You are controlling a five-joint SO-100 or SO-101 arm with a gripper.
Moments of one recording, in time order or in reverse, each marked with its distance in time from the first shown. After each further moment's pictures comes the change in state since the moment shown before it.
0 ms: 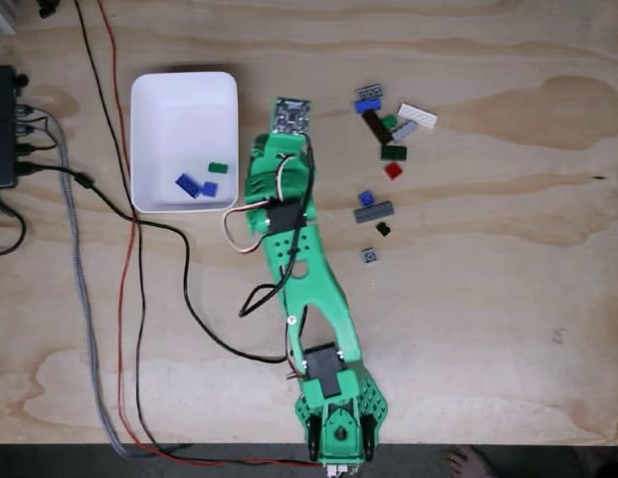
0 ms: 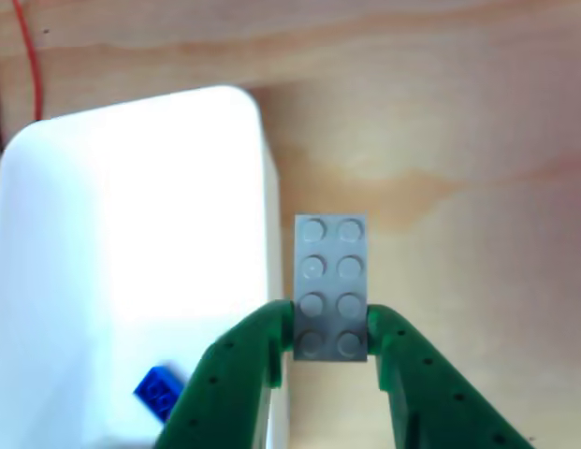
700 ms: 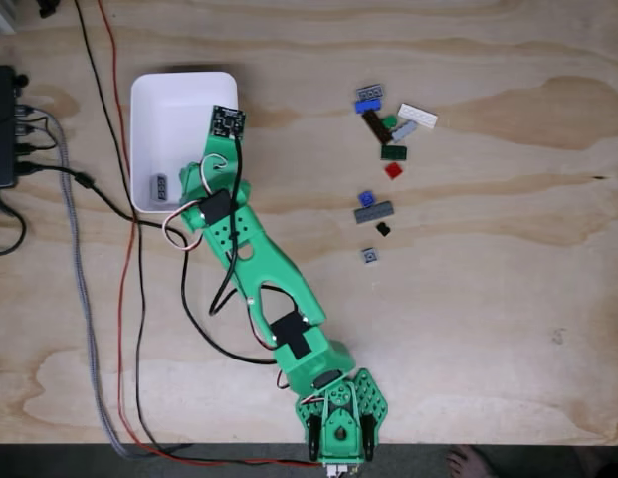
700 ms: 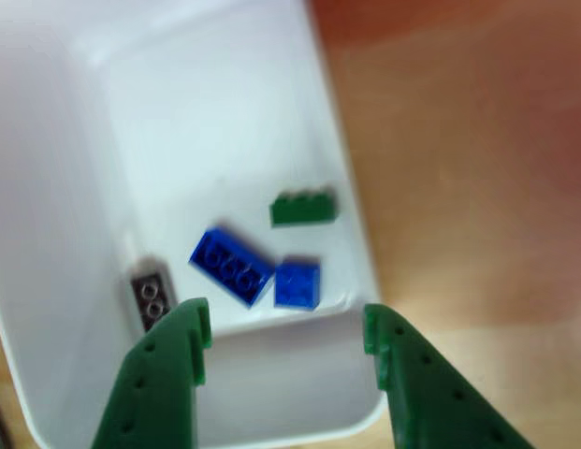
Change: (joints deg) arm -6.6 -13.4 -11.1 12.2 18.0
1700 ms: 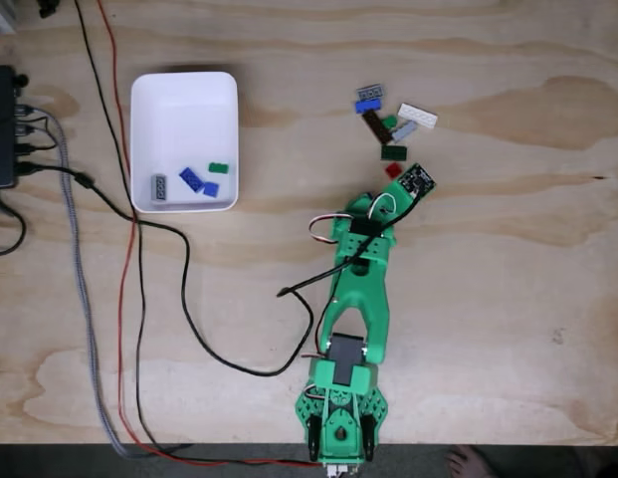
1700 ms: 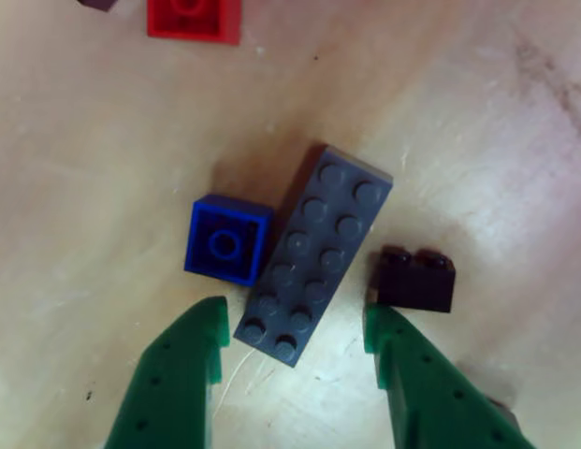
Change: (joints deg) arm 34.1 9.6 45.7 -23.0 -3.5
